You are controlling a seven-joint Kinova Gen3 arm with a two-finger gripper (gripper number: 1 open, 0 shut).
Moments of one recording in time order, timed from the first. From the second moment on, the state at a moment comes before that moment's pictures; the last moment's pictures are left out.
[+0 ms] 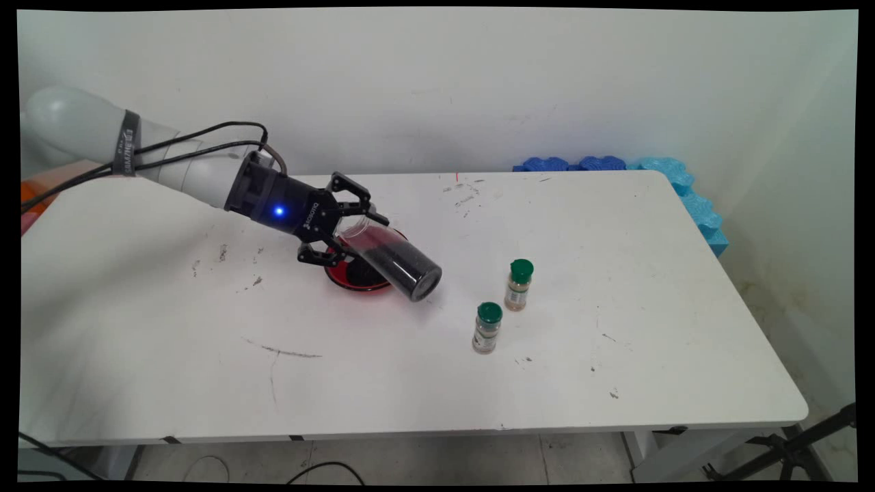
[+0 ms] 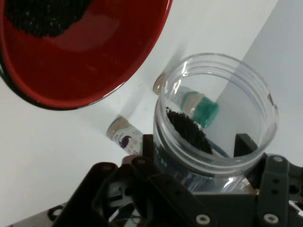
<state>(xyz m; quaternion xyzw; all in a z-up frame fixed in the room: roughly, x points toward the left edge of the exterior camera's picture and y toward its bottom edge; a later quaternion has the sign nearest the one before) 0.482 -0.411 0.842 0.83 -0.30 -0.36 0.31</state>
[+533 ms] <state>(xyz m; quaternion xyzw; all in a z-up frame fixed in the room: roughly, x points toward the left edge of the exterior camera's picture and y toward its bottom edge) 0.484 -0.408 0.835 0.85 -0.22 -0.38 0.30</state>
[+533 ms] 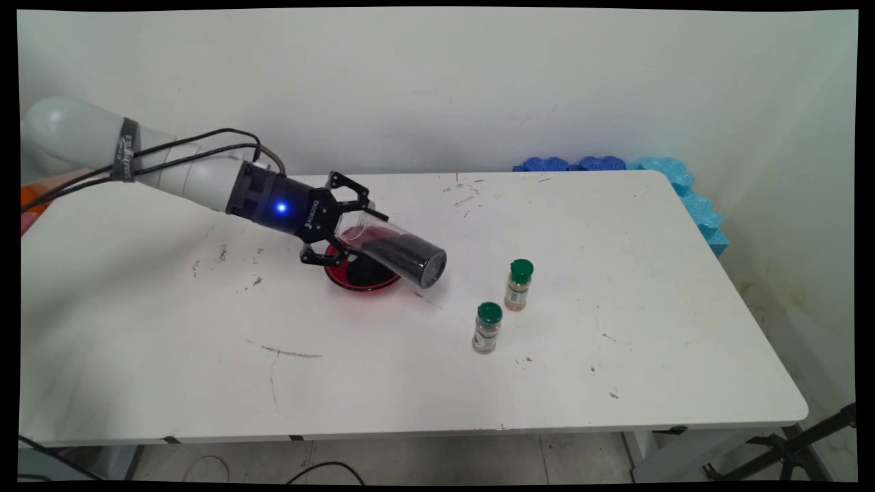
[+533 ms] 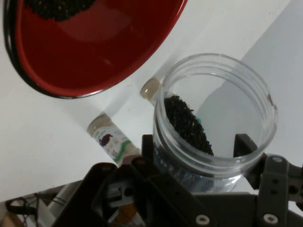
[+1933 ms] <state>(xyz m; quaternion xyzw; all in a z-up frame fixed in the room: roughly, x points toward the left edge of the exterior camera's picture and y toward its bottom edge) 0.479 -0.398 0.834 0.85 -0.08 -0.45 0.28</state>
